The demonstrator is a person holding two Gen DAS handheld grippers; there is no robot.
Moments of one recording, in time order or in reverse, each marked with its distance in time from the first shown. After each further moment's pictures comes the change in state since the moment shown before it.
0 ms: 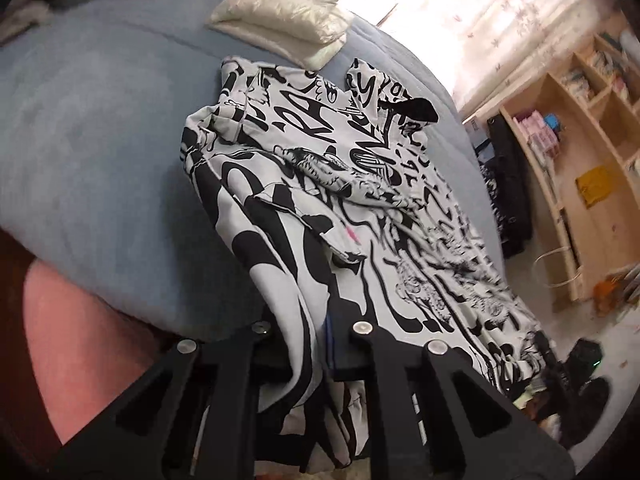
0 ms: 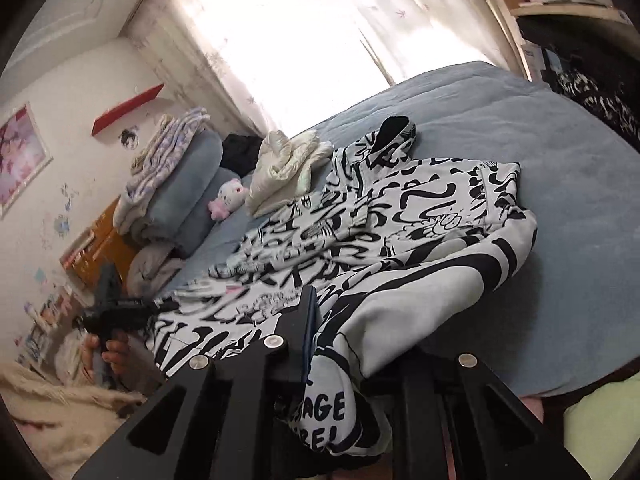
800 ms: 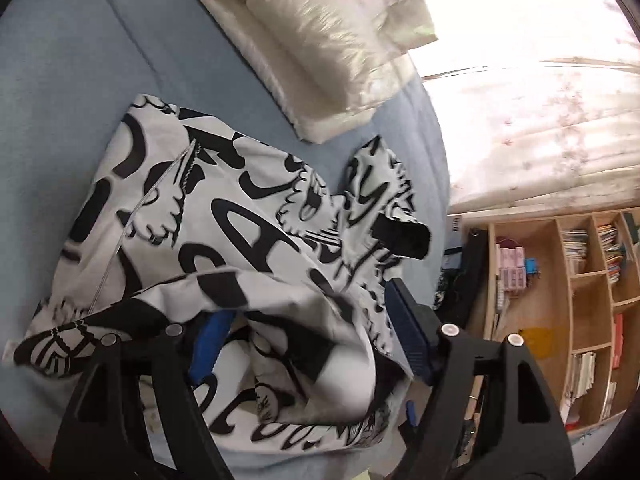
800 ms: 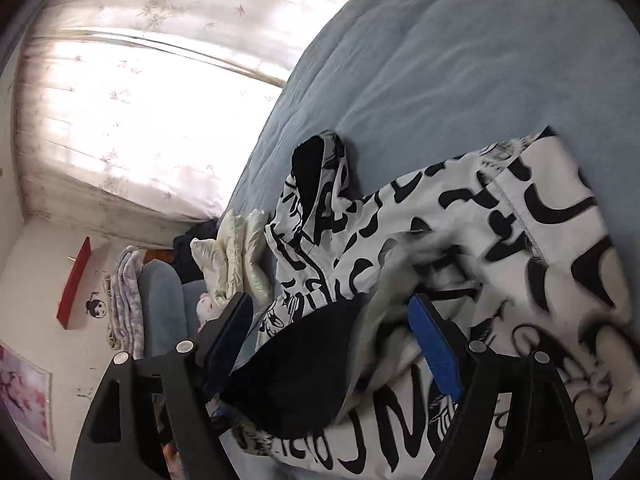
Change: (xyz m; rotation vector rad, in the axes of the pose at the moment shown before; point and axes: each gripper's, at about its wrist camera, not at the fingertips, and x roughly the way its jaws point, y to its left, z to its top) left arm 0.201 0.004 0.255 -0.428 0.015 -0.165; right arm 0.280 -0.157 0.232 0.619 0.013 -0.025
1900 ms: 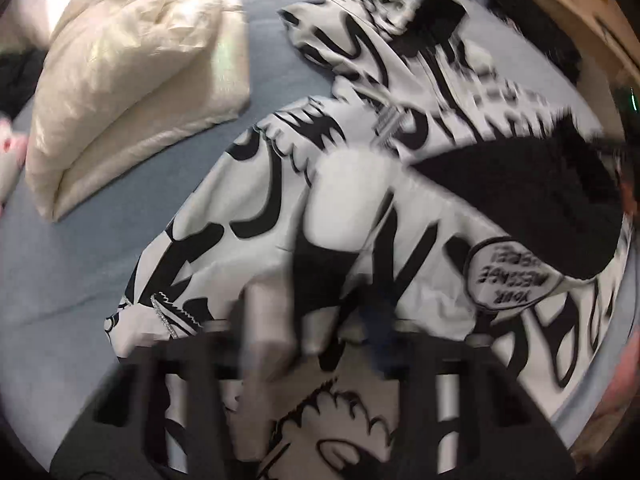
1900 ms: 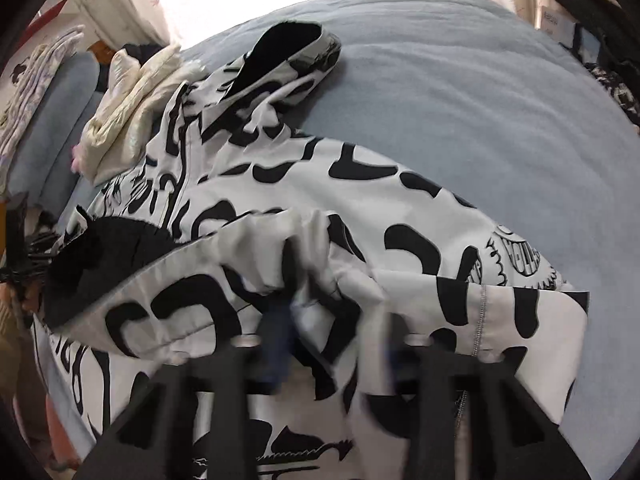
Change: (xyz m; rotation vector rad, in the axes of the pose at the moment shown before) left arm 0.102 -0.030 -0.026 1.142 0.175 0.466; right arm 0.167 -0.019 0.017 -0.736 0.233 -0.423
